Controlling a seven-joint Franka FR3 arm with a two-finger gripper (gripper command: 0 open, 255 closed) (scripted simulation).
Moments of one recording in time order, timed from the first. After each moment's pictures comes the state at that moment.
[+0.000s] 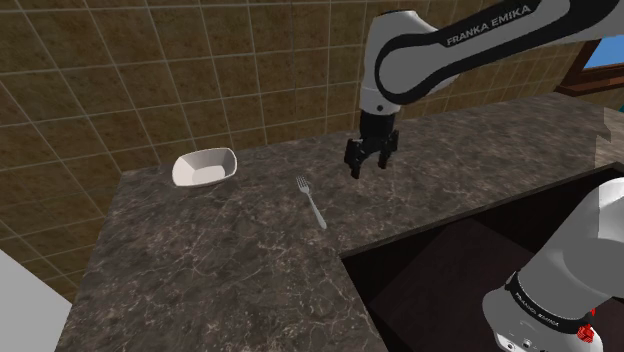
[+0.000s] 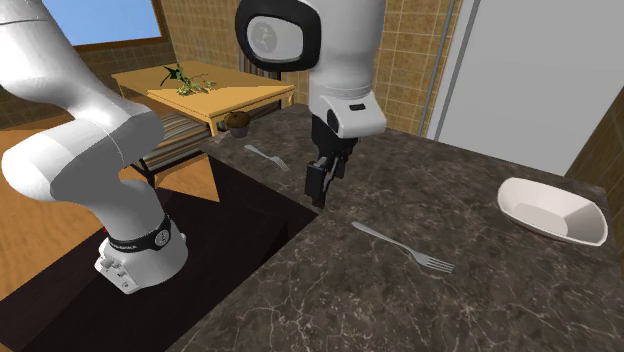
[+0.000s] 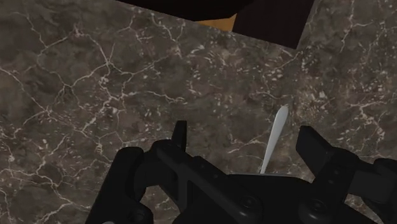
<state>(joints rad) -0.02 -0.31 0.22 -2.43 0.17 2.07 0.23</state>
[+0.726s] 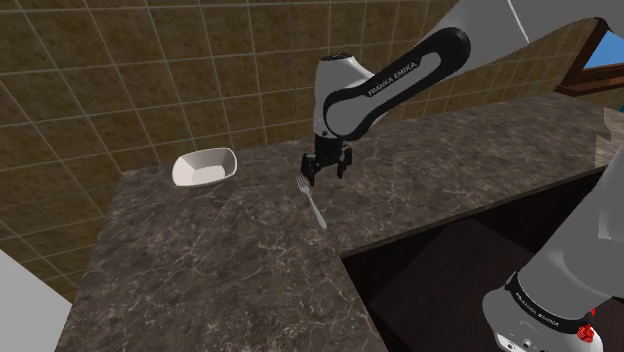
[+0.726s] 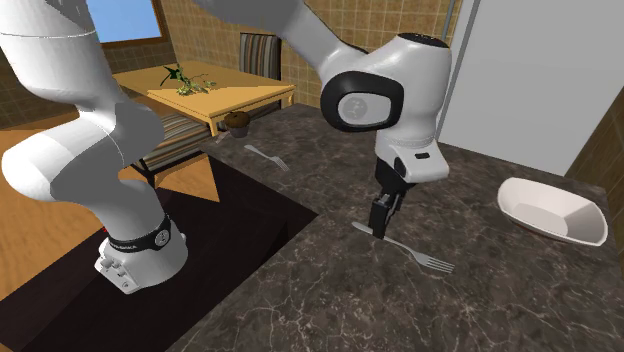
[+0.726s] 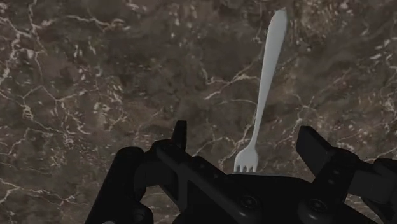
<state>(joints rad) -0.02 0.12 0.28 -2.19 -0.01 2.33 0.53</state>
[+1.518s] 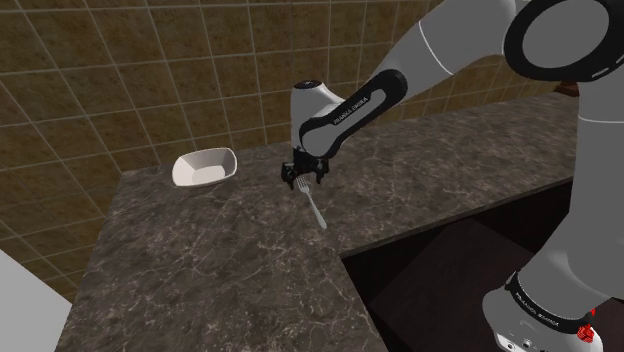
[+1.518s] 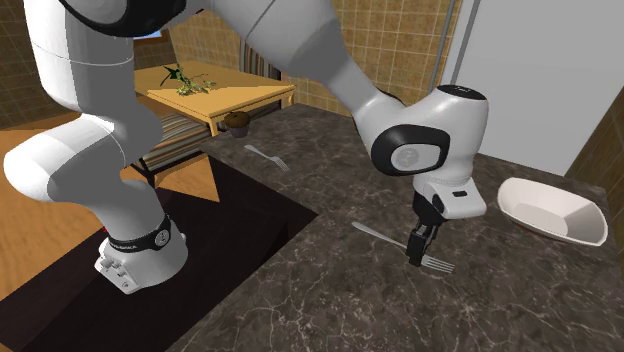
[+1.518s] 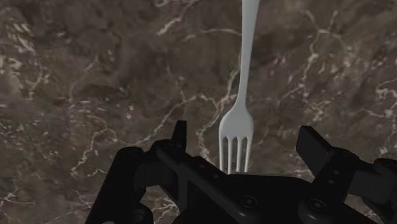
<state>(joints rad) 0.05 0.44 0.22 -1.94 -0.17 2.43 0.73</state>
